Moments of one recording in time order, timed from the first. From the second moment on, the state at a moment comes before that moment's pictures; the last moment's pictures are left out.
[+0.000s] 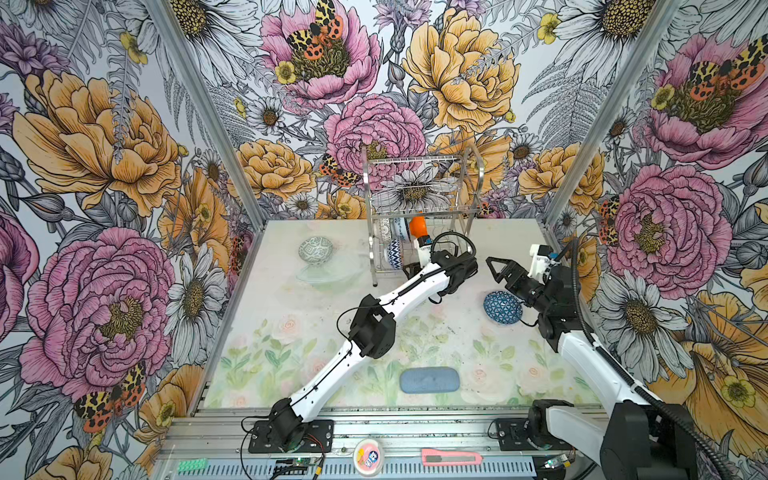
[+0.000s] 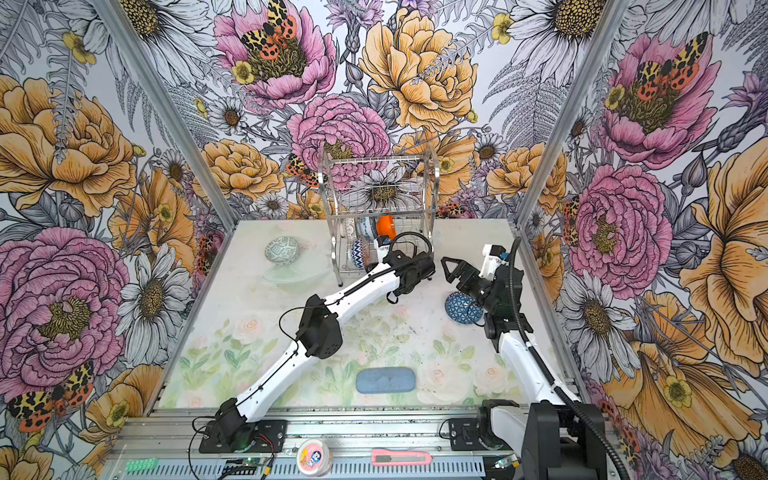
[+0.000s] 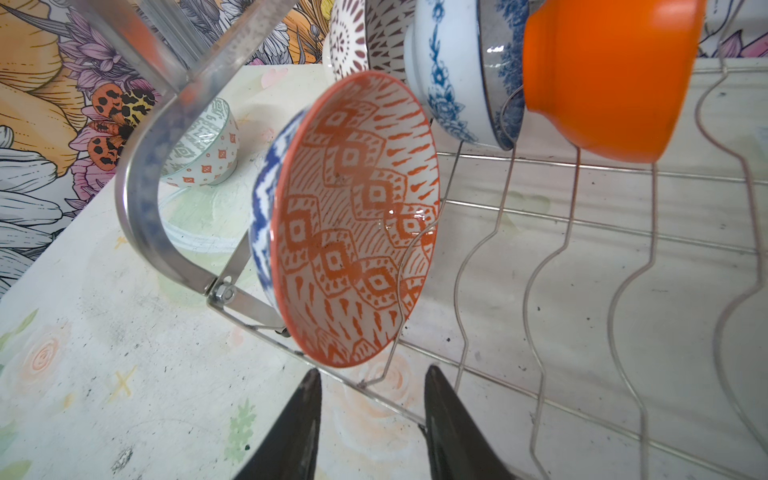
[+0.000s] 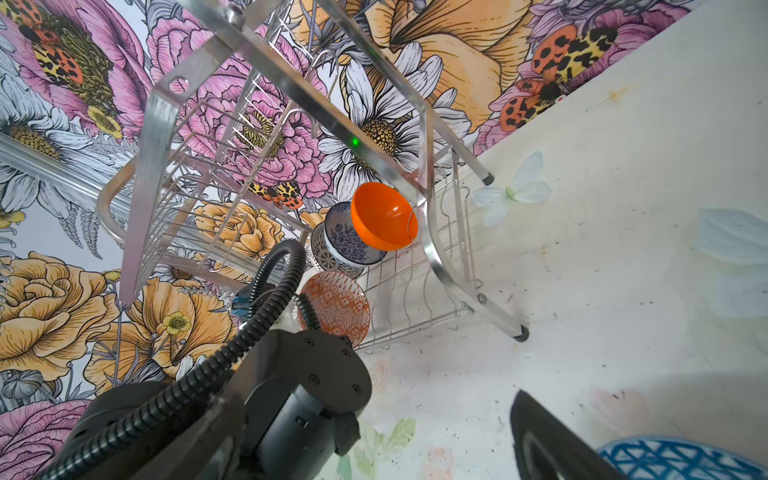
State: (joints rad) left arm -0.89 2.72 2.72 -1.47 -1.03 -1.16; right arm -0.06 1.10 0.59 0.23 -0.53 0.73
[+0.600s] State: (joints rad) left arm -0.95 2.59 2.59 -1.47 -1.04 -1.10; right arm -0.11 1.09 0.57 0.19 -0.36 0.73
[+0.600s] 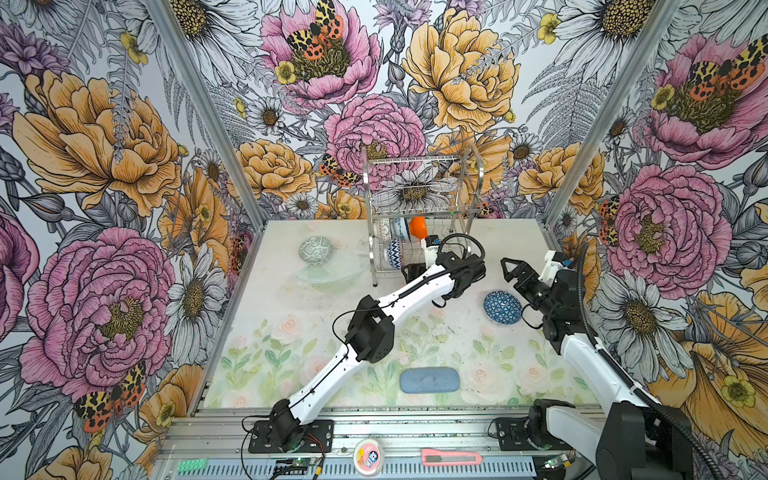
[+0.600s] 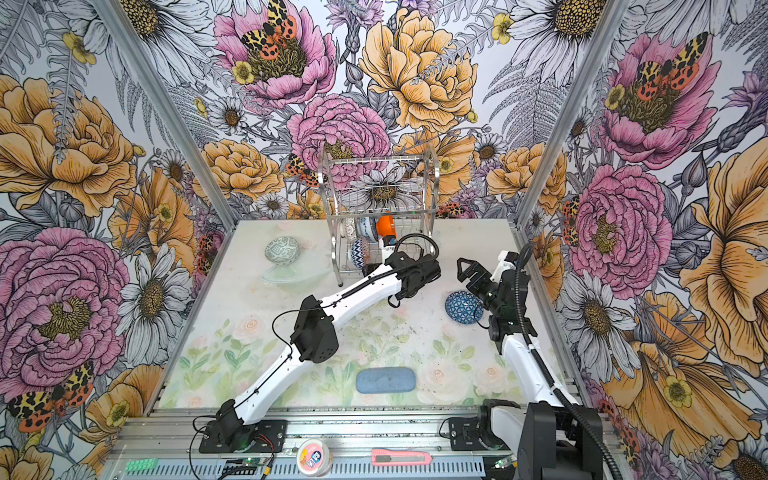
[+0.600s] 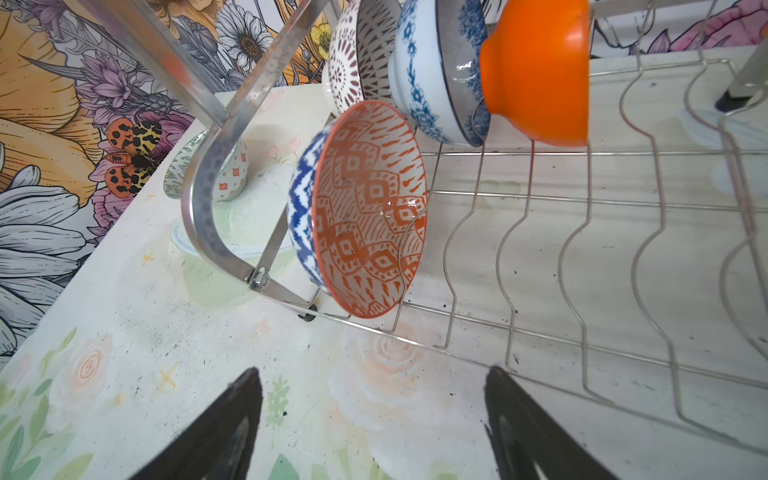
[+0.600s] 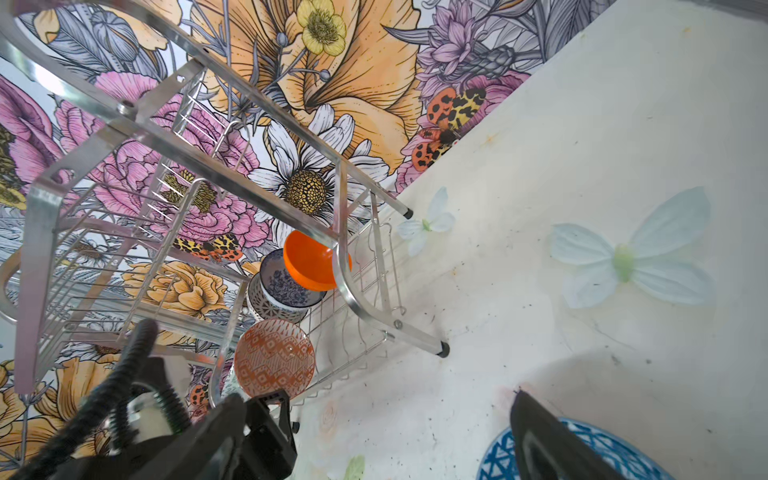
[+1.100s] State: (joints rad) left arm -0.98 2.36 2.31 -1.47 -1.20 -1.10; right arm -0.10 1.12 0.59 0.05 -0.30 0.59
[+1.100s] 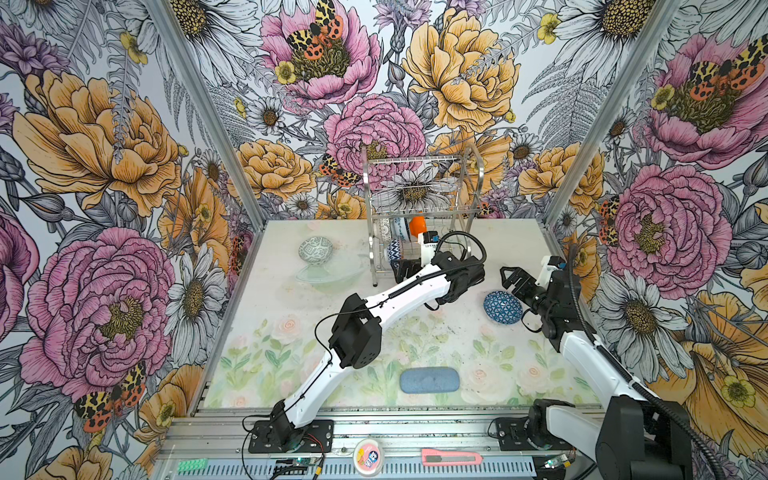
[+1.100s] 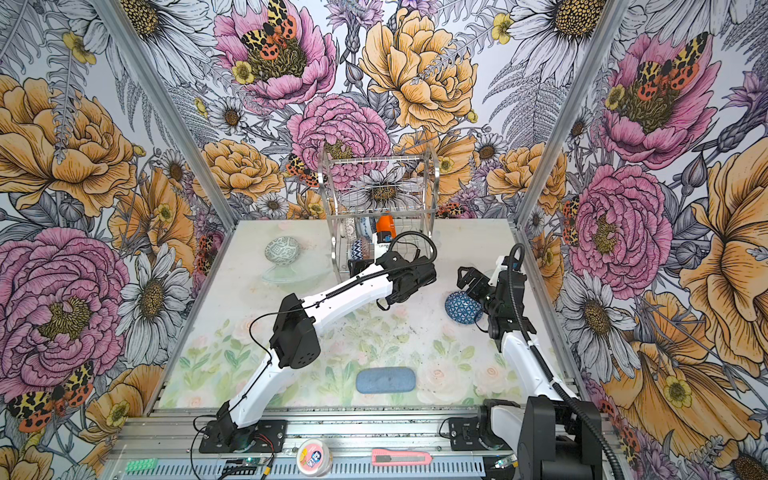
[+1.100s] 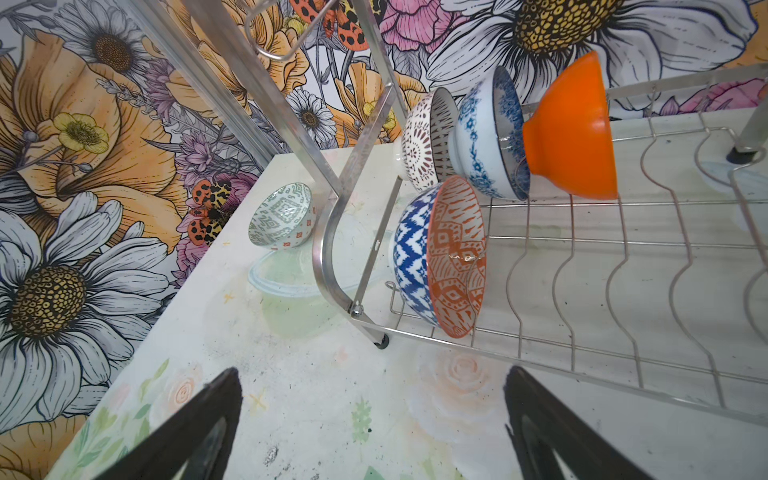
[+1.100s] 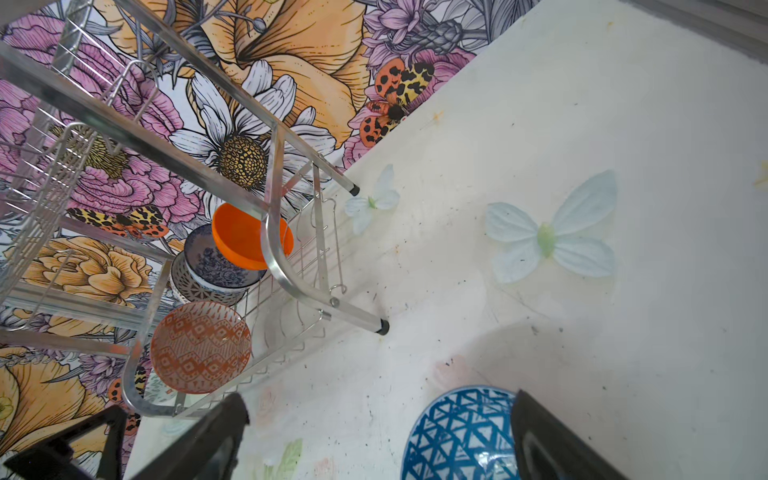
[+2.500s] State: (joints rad) left arm -0.92 1.75 1.50 -0.41 -0.54 -0.21; right arm 0.17 1.29 0.64 -0.19 -0.14 0.41
